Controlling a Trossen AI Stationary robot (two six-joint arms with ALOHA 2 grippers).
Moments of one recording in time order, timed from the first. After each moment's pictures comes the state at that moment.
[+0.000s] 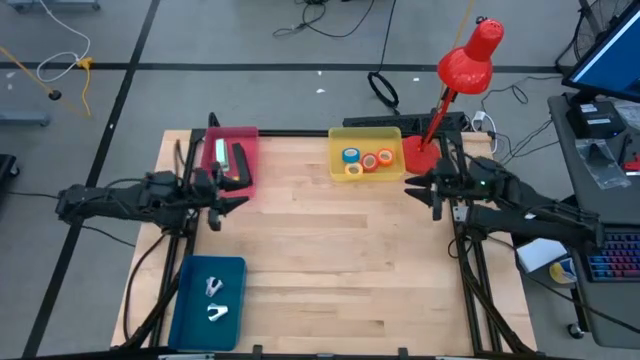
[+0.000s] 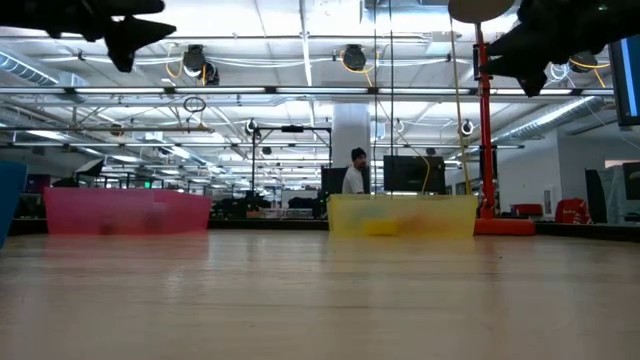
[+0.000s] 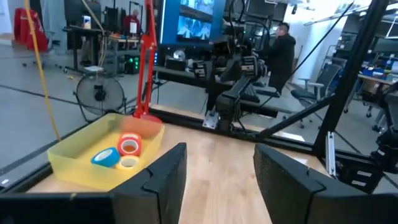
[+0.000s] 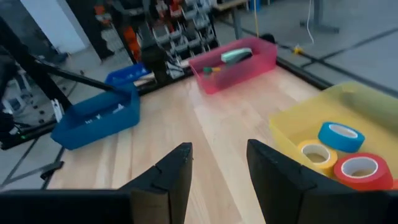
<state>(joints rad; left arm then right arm) -0.02 0.37 0.38 0.01 -0.14 -0.16 -0.34 0.41 0.52 -0.35 -0.18 0.28</state>
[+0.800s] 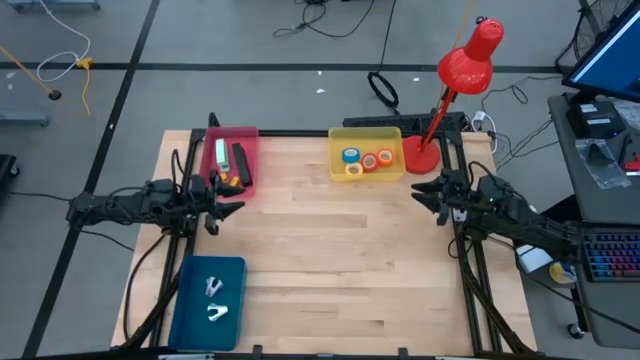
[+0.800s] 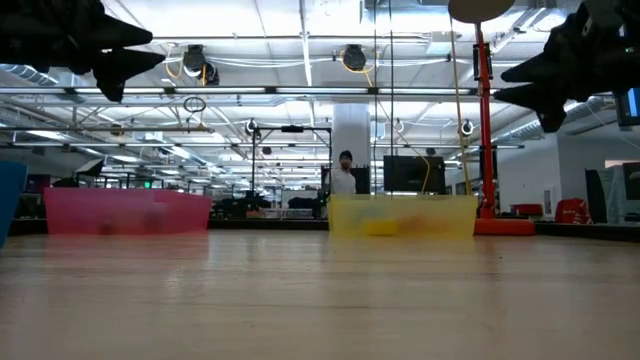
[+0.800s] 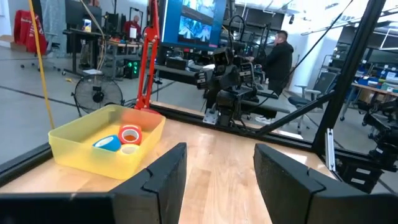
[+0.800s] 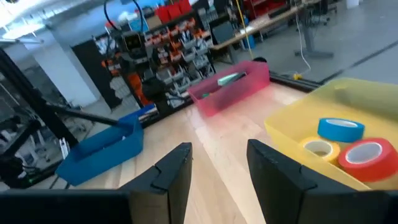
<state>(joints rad) -0.02 0.15 0.20 0.01 -0.13 -0.18 -0.34 0.01 0.22 -0.28 -0.12 0.41</state>
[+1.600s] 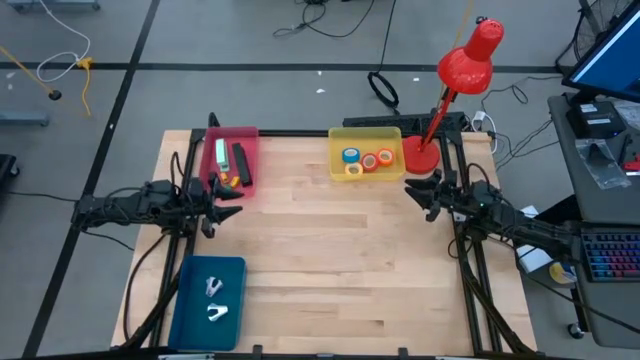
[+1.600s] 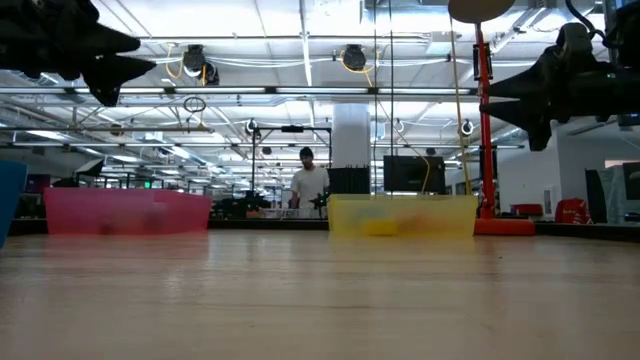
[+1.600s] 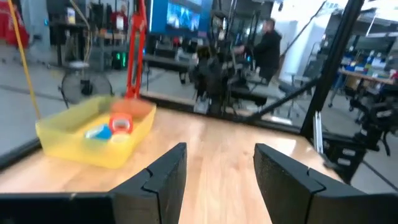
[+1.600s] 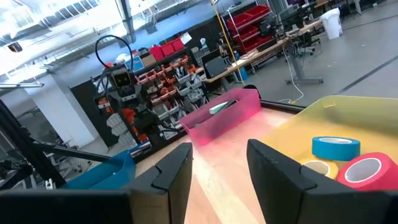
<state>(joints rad) -0.02 0.06 0.19 -0.10 -0.08 -0.17 -0.34 0.01 0.02 0.07 -0.03 0.47</state>
